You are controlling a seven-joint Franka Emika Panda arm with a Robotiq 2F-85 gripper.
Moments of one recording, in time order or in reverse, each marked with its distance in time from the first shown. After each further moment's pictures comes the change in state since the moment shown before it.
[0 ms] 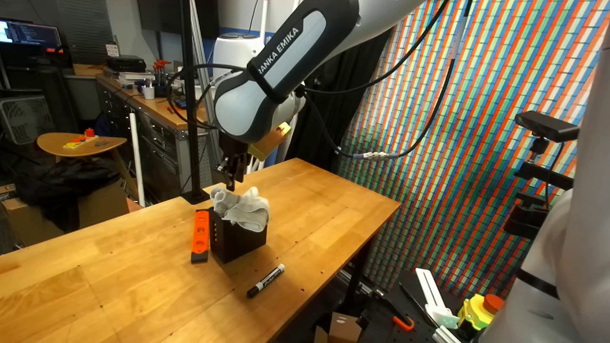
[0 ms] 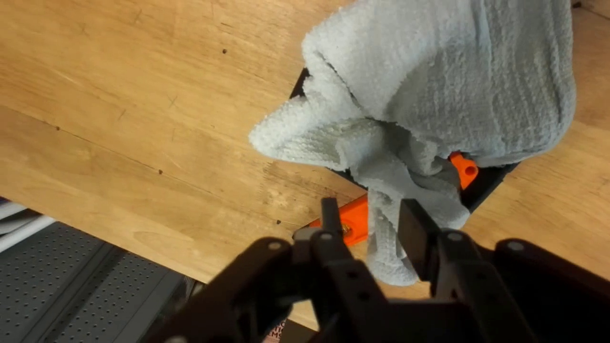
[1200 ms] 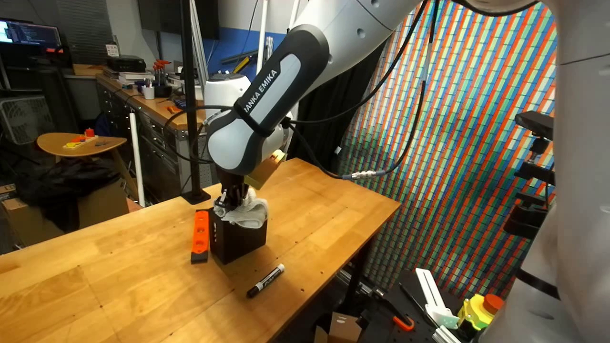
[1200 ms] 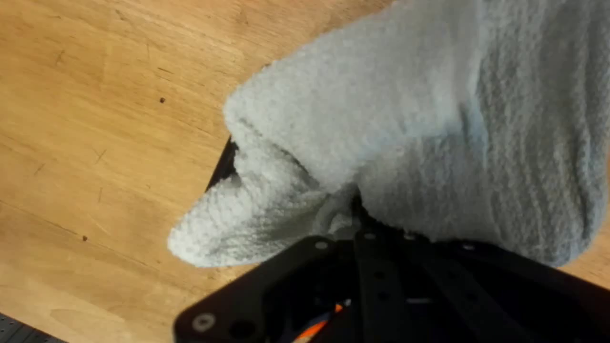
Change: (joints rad) arm 0.011 0.147 0.010 0.032 0.007 -0.019 0.000
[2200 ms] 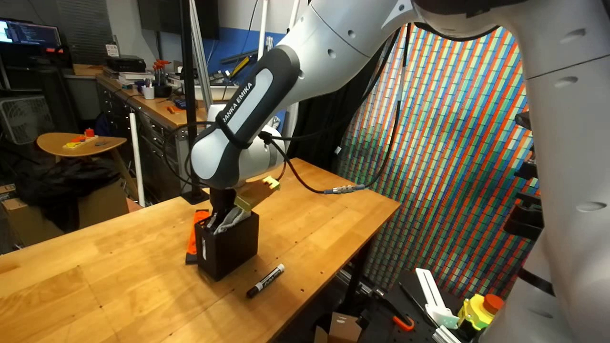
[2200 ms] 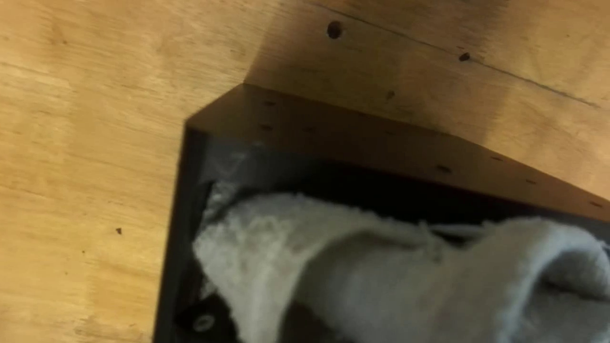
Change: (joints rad) arm -0.066 0.117 0.102 0.030 0.278 0.005 -0.118
